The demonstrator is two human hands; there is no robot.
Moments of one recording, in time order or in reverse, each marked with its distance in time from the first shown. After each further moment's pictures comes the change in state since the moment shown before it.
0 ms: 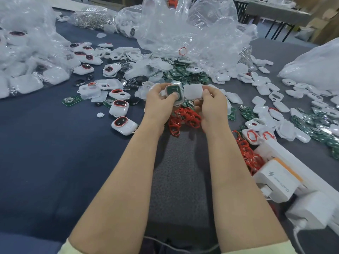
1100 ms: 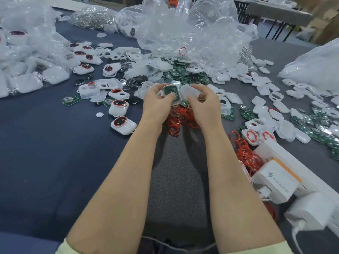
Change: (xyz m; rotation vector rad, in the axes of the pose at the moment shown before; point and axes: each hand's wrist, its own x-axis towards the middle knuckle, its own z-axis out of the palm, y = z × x) left_hand 0.001 -0.001 -0.002 -0.047 0.016 -0.009; right_hand -0.013 0.002 -0.003 -0.436 -0.109 -0.265
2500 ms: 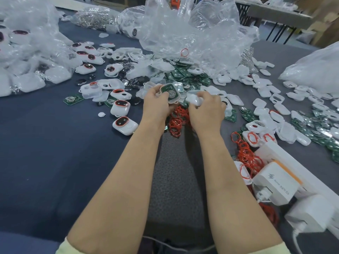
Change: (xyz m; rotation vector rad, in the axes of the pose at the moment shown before) left_hand 0.005 0.003 0.002 -0.307 0.057 -0.144; right_hand -0.008 0.003 0.006 -0.513 0.108 0.013
